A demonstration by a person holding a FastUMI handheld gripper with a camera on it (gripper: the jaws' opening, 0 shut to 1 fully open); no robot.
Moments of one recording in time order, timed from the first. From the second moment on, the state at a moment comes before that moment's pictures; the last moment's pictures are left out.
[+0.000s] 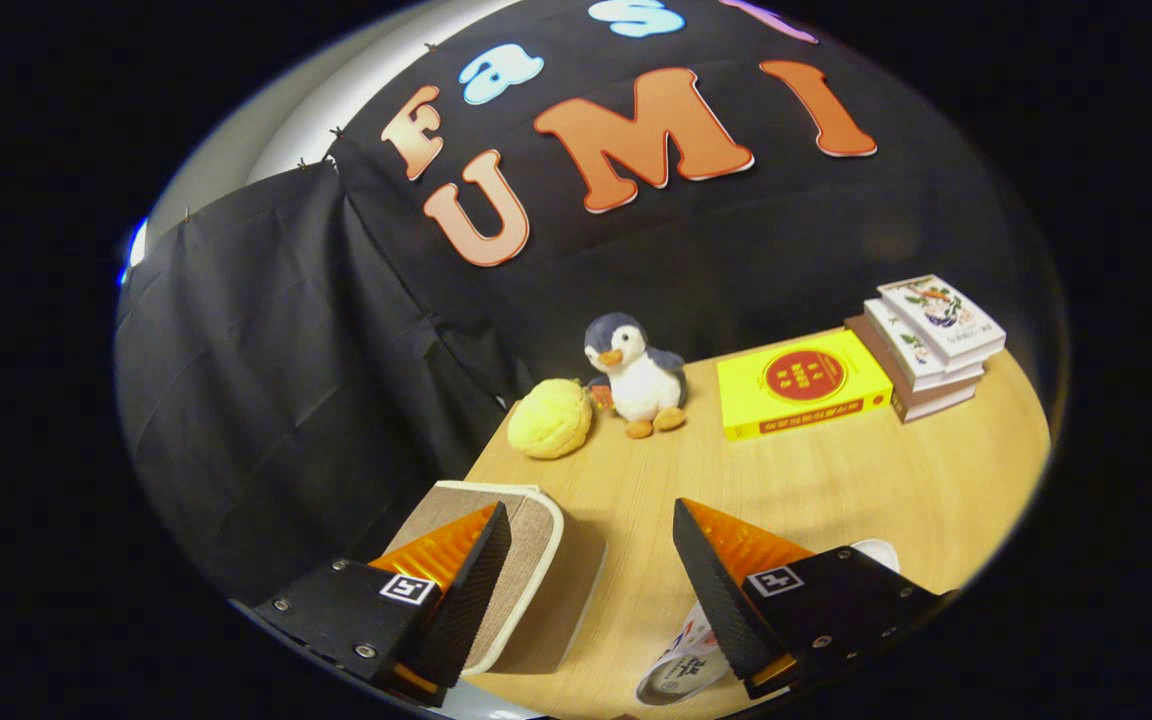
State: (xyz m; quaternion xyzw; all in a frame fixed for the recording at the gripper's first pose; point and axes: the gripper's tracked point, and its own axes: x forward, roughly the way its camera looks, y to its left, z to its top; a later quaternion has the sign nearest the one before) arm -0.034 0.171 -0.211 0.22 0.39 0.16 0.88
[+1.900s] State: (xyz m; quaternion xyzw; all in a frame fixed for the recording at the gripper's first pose) arm -0.086 0.289 -0.215 0.44 0.53 0.28 0.66
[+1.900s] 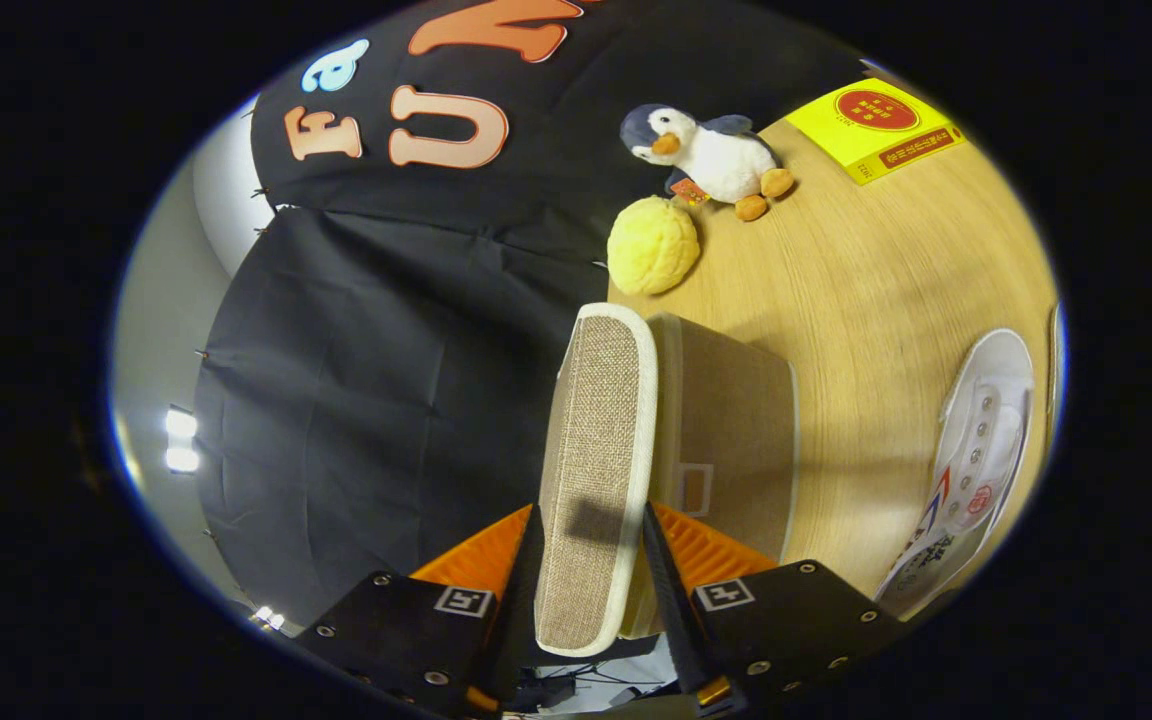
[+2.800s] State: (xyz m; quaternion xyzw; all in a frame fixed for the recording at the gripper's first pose) arm -0.061 0.418 -0.117 0.43 0.47 0.37 0.67
